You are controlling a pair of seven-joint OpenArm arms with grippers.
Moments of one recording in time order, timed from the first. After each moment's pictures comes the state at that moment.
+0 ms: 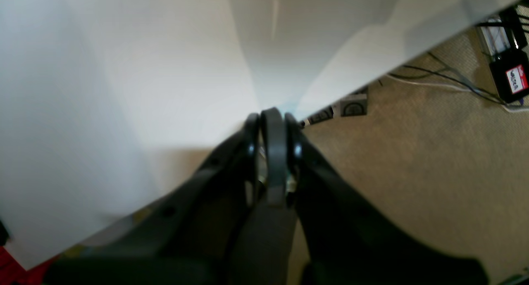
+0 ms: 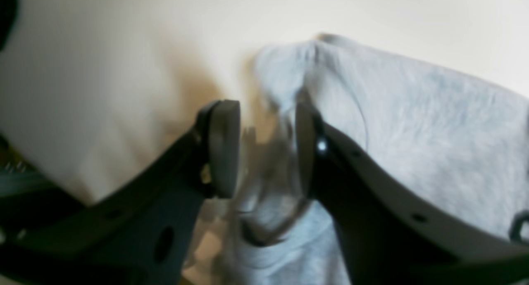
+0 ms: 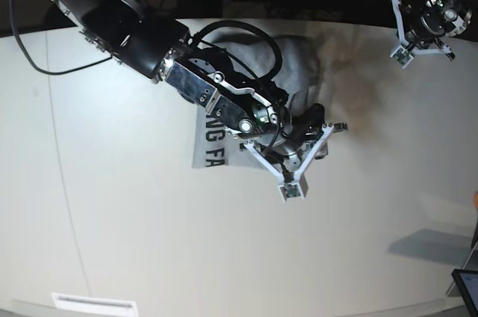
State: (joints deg) left arm 38.1 -34.1 -21.7 107.2 -9.6 -37.4 52.0; right arm 24.2 -4.5 -54.6 87.8 39.2 -35.0 -44.7
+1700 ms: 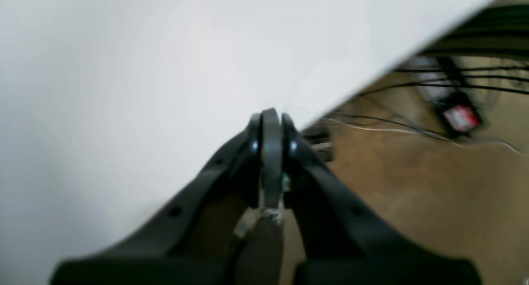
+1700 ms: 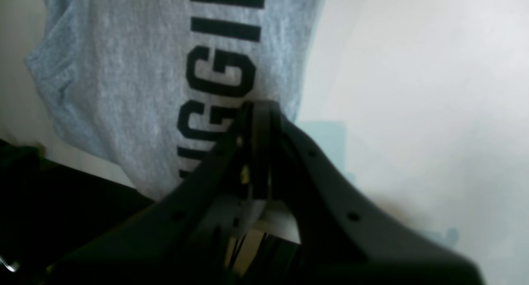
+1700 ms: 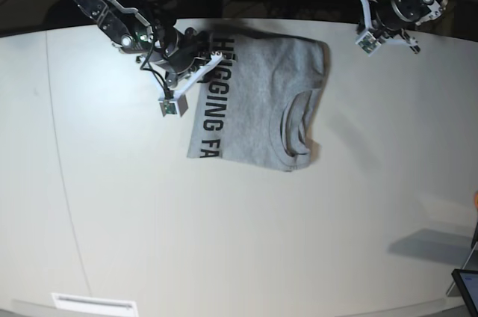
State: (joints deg) left arm 41.0 -28.3 -14.9 113.3 -9.3 -40.0 44.8; right arm -5.3 20.1 -42.1 112.6 38.7 -39.0 -48.0
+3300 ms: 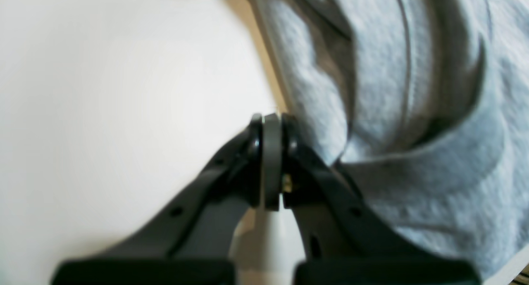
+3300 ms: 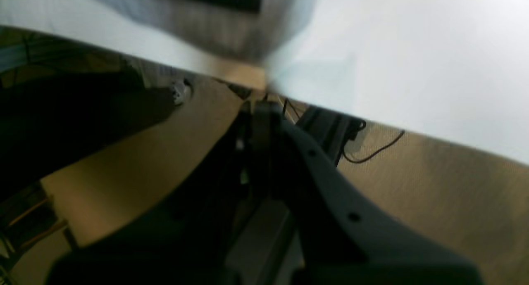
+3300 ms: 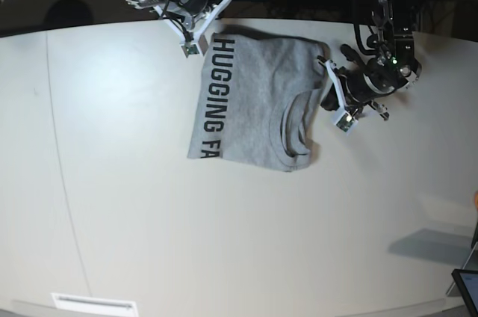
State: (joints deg) left arm 11.3 -18.8 -9.2 96.1 -10.9 -40.6 47.0; right arm -13.8 22.2 -51.6 112.8 38.3 -38.9 -48.0
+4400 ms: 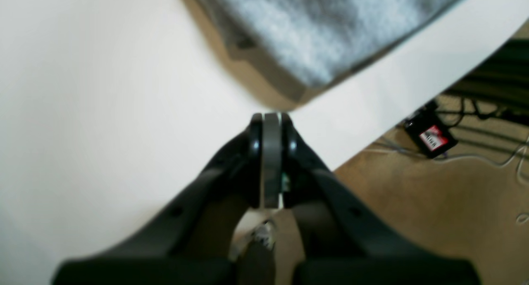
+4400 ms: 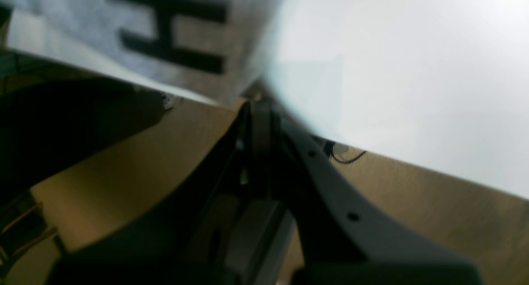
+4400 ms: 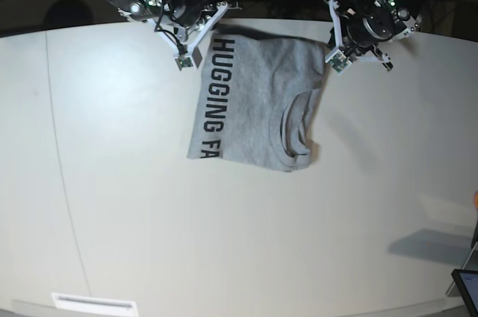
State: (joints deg) left arm 30.3 -21.0 -8.7 113.8 -9.5 -40.6 53.9; right arm -11.6 22.3 -48.6 114.3 35.3 -39.0 -54.2
